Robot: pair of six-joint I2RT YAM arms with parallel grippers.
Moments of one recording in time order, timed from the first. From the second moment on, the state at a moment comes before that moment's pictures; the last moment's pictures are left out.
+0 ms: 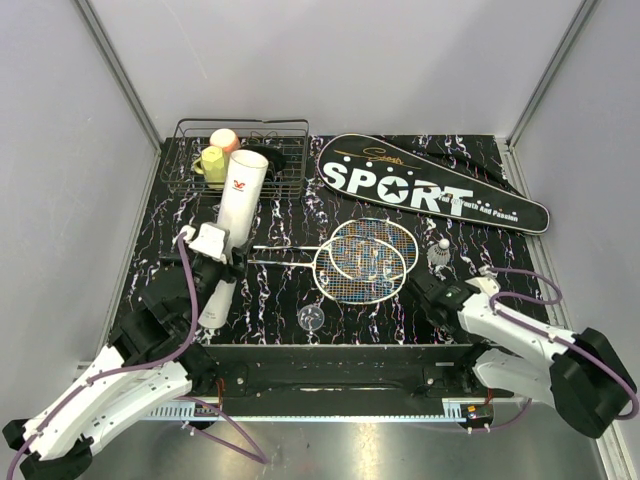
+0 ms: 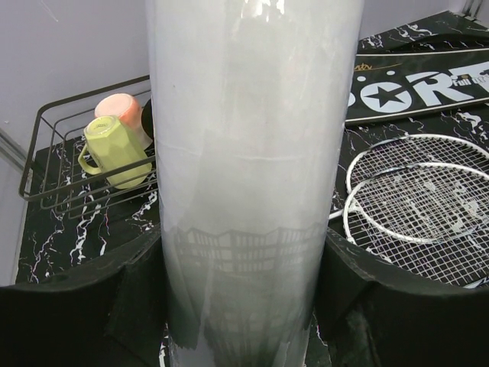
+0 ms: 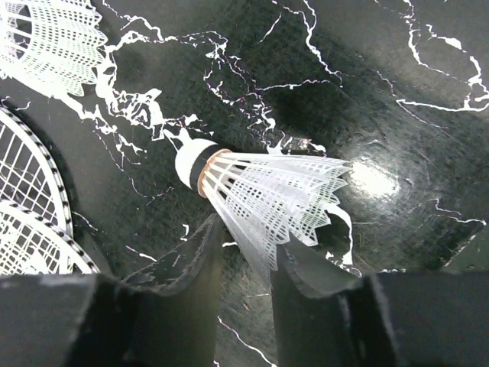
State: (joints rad) left arm -0.79 0.45 0.69 -0.30 -0.45 0.12; right arm 0.68 1.04 0.46 -0.81 0.71 1.70
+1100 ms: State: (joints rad) left arm -0.80 0.61 0.66 -0.31 0.22 0.21; right arm 0.66 1.15 1.66 -1.04 -0.38 0.22
